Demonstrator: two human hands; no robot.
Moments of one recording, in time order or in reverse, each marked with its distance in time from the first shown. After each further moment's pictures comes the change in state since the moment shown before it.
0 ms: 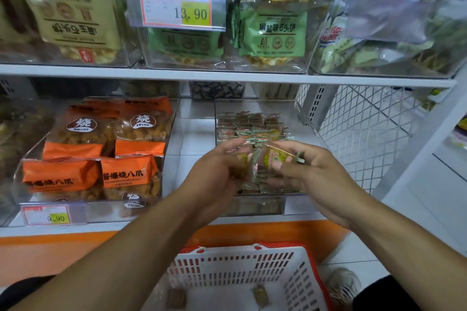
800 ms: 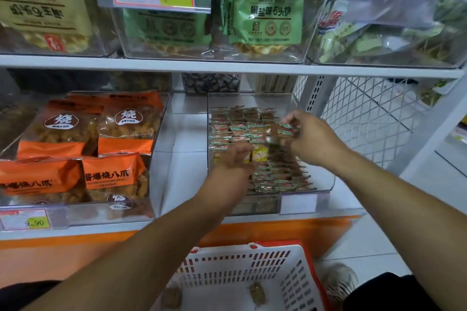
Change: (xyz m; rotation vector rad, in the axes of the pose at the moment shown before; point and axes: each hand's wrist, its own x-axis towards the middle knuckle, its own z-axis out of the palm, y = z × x) left_hand 0.022 -0.035 0.011 0.575 0.123 0.169; right_hand 0.080 0.011 -0.043 -0.893 0.217 0.034
